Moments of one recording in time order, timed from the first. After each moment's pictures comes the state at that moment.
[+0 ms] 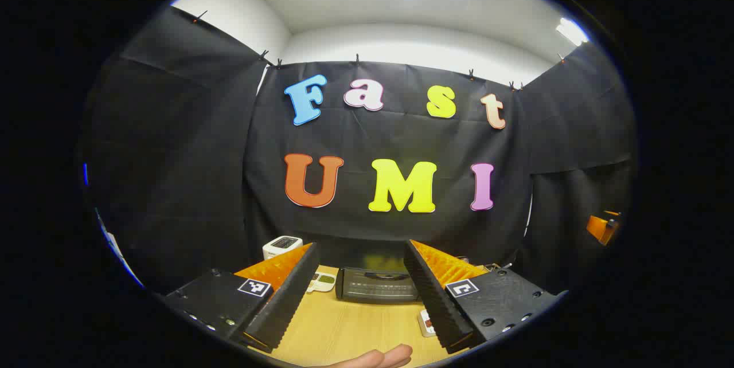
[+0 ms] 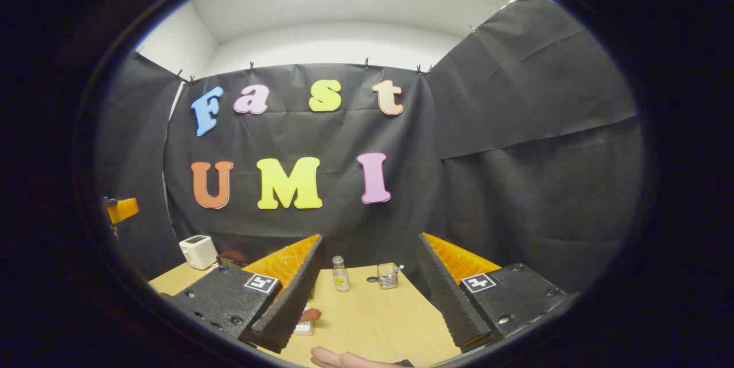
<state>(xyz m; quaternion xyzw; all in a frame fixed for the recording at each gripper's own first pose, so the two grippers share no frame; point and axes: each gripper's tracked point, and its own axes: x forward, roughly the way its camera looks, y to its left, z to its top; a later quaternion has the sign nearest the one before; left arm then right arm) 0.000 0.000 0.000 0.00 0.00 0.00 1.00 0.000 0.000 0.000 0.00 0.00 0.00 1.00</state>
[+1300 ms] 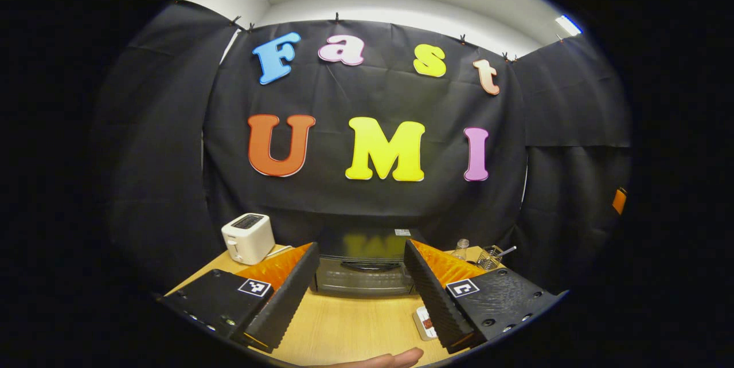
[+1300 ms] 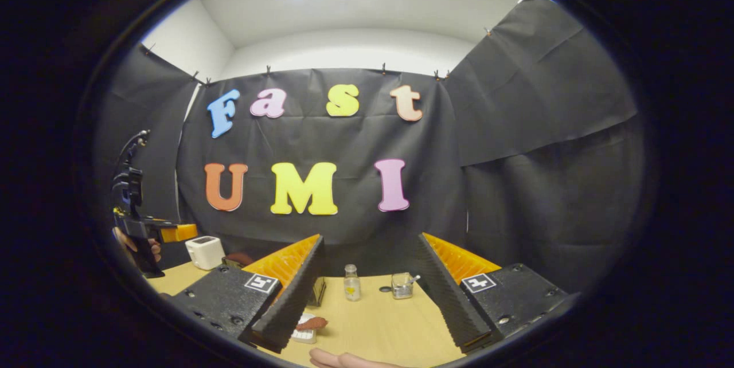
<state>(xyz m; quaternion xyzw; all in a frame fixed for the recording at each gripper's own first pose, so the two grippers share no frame) 0.142 -0.053 -0.096 -0.01 0.09 -0.07 0.99 0.044 0.012 -0.017 -0.01 -0.02 0.04 1.00</state>
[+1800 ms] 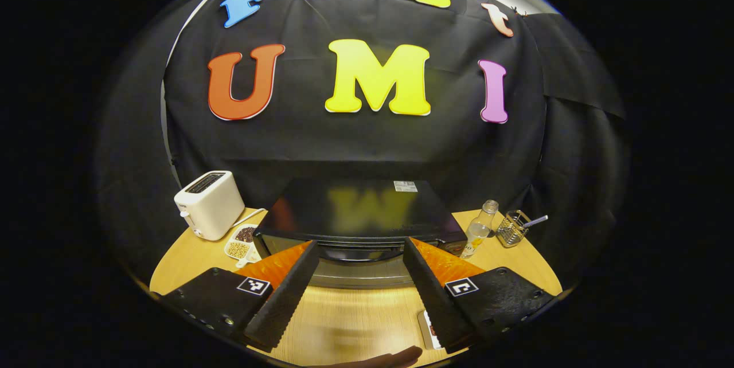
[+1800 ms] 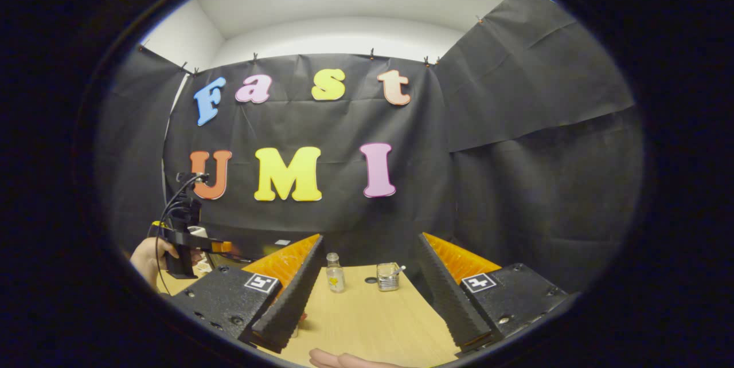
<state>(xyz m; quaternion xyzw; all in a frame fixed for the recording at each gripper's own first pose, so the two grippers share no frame) 0.266 -0.091 -0.232 0.02 0.24 -0.07 0.97 0.070 -0.032 -0.042 -0.02 0.00 0.01 1.00</state>
